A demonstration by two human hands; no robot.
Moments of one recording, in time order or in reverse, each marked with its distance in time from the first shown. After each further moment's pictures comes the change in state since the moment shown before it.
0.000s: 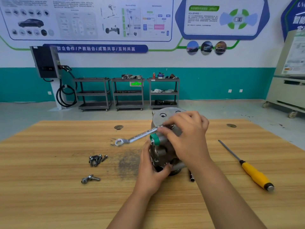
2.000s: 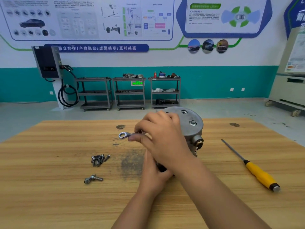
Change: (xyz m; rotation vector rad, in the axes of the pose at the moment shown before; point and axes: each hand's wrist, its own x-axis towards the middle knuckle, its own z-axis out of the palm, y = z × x) left_hand 0.003 -0.005 0.003 0.010 -0.061 -0.090; right_hand 0.013 -0.047 0.015 -0.005 -0.266 -0.236
